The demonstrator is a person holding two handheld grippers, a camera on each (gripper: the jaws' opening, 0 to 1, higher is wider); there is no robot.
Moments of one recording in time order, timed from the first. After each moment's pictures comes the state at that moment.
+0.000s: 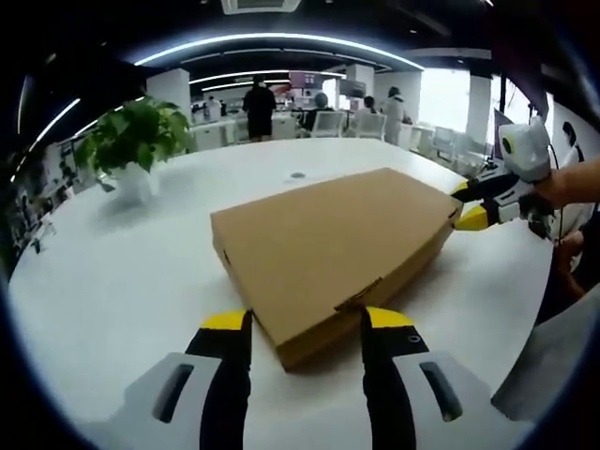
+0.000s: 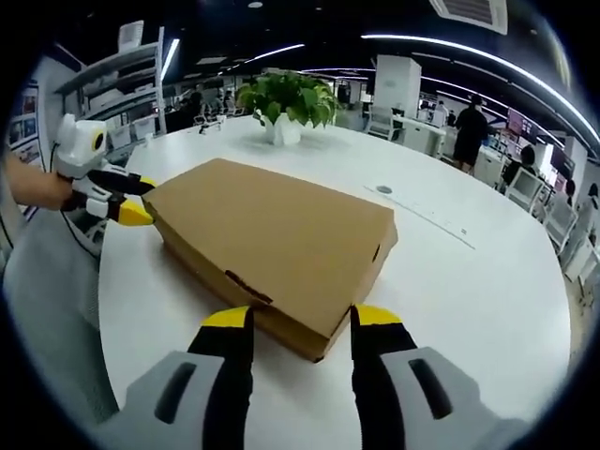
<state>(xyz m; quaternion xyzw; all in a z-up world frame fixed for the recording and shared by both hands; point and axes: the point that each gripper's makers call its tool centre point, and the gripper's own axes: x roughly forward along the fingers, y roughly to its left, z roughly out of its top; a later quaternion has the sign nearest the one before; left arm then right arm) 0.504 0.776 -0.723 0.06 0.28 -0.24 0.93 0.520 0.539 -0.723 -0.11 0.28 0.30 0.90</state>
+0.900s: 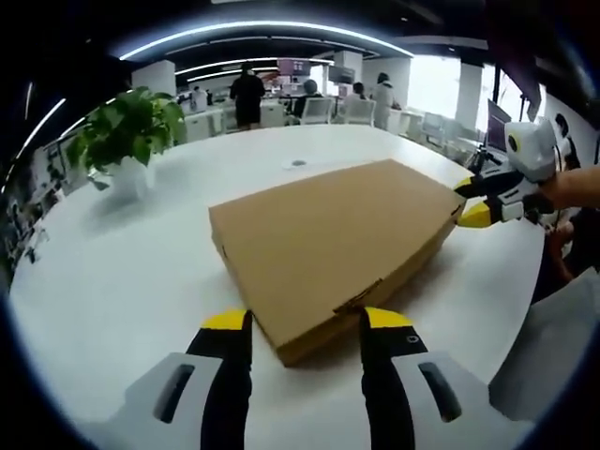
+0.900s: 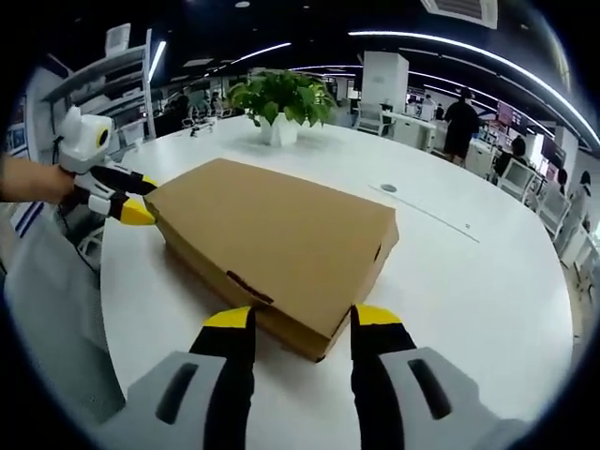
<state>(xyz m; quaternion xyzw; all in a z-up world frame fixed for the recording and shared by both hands) 0.512 0.811 -0.724 0.08 0.31 -0.27 0.91 0.507 0.576 -0.722 -0.09 0.29 0.27 0.91</state>
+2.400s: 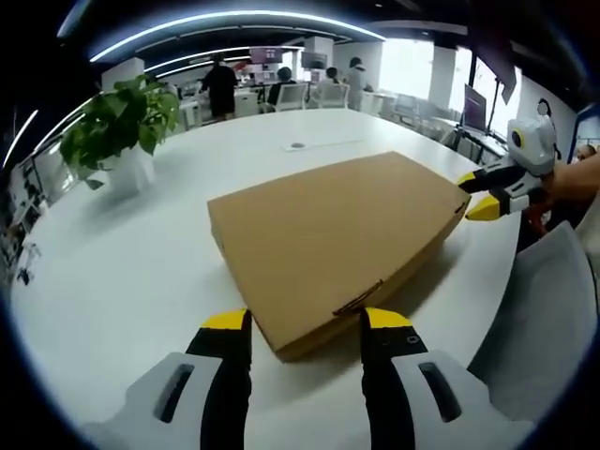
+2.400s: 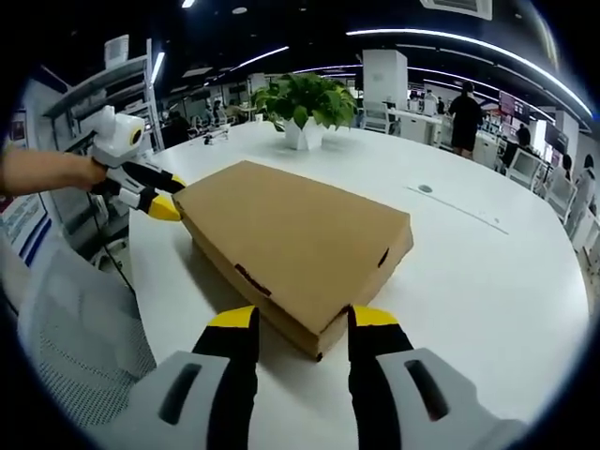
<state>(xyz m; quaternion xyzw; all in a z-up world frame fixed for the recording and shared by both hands) 0.511 0.898 -0.724 0.11 0.34 -0.34 0.87 0.465 0.664 -0.717 -0.06 0.29 0.29 0.91</state>
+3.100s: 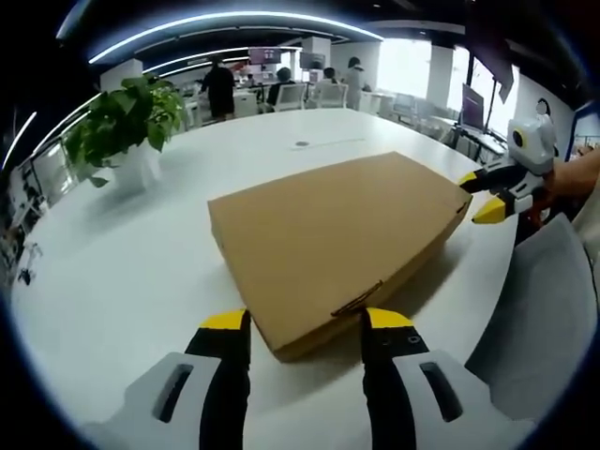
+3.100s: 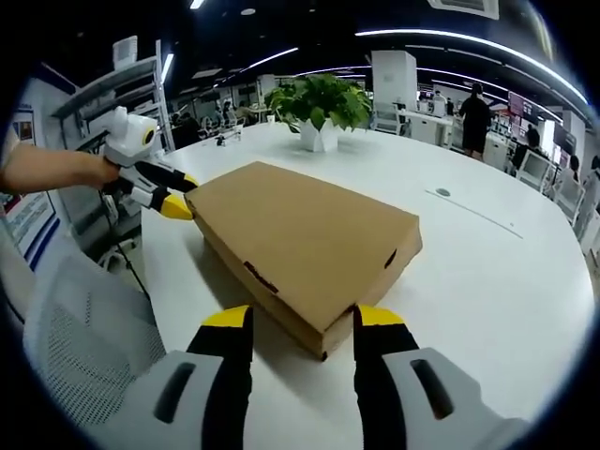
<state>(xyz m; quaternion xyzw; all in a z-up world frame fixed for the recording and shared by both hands) 0.502 0.907 -0.718 0.11 0.34 -0.34 0.87 0.458 0.686 -0.714 -0.05 0.29 0.31 0.90</state>
